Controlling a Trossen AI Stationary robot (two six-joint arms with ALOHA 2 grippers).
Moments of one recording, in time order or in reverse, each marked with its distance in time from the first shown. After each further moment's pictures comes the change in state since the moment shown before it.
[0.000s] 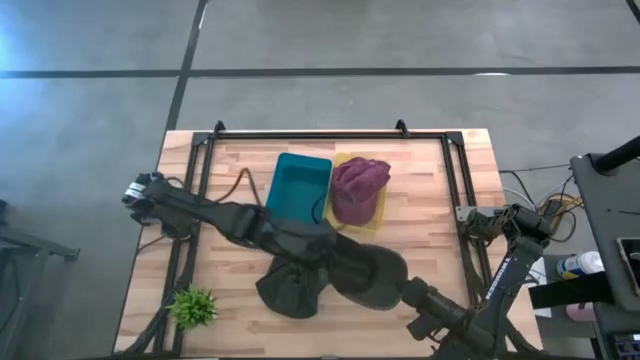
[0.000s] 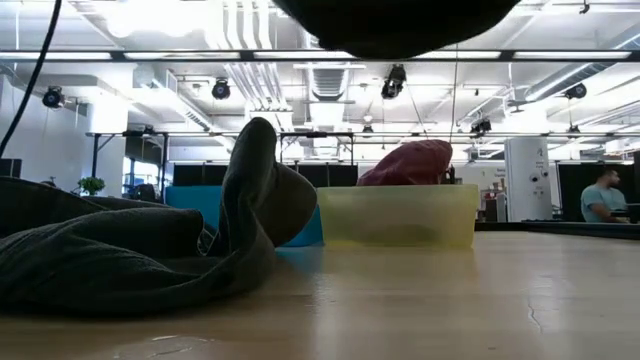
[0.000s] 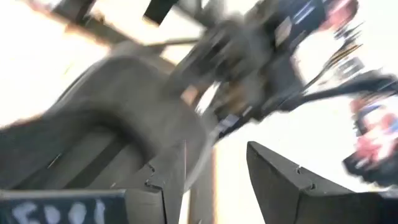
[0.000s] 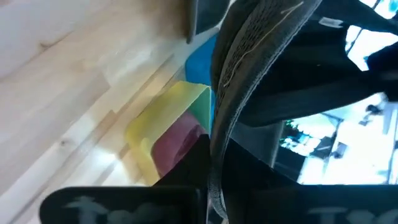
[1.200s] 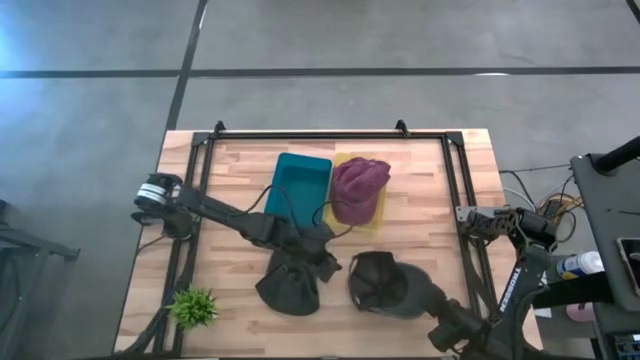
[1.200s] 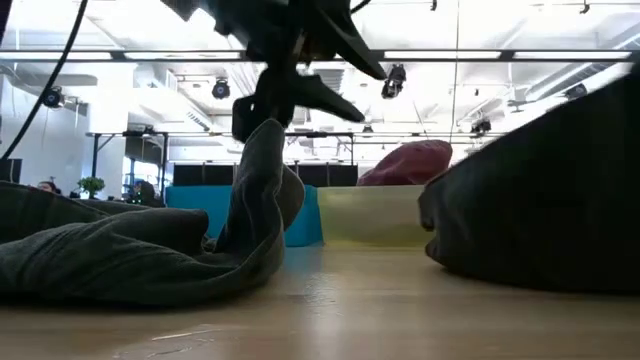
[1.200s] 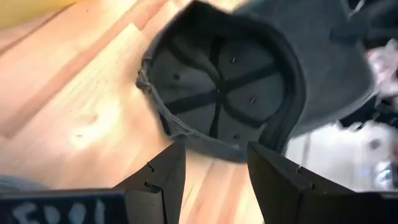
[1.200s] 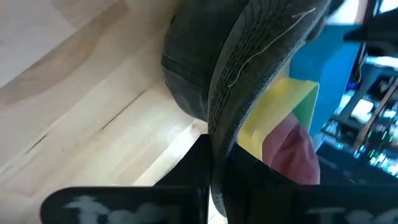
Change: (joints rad) left arm 0.095 0.089 -0.464 0.292 0.032 -0.258; right arm 0.117 0.001 -0.098 0.035 -0.319 0.197
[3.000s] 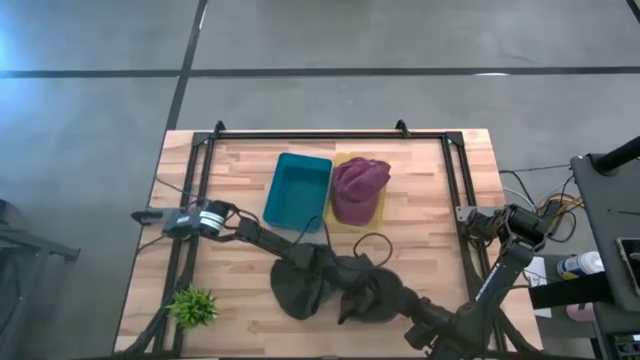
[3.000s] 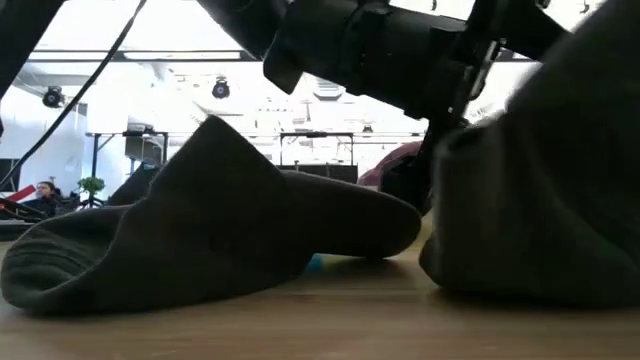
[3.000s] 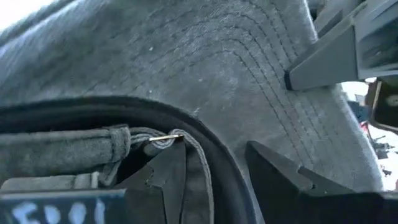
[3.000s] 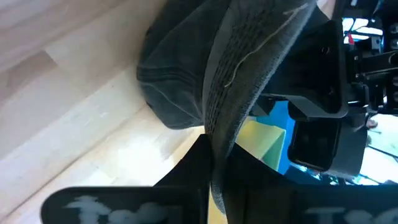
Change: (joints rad) left arm -0.067 0.520 0.385 0.338 0.111 -0.025; right arm -0.159 0.005 -0.119 0.370 0.194 -0.337
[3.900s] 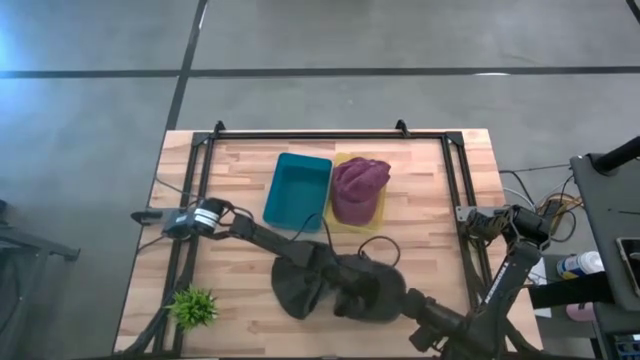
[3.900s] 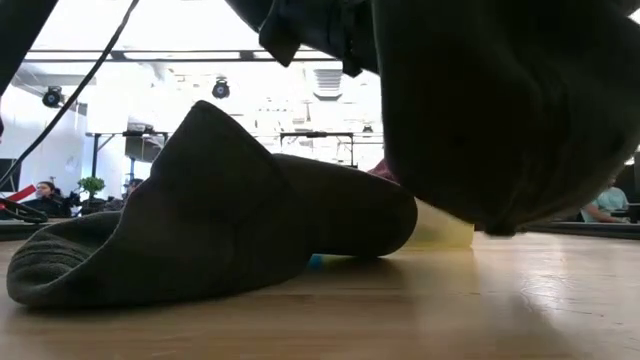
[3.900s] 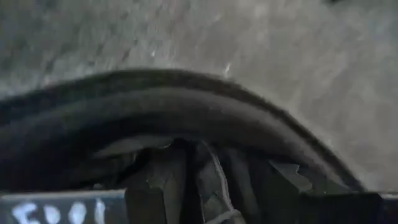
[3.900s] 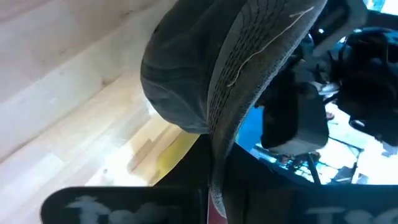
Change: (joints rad) left arm 0.005 -0.066 0.024 -0.128 0.024 0.405; right arm 0.061 -0.005 0.116 -0.172 0.085 0.036
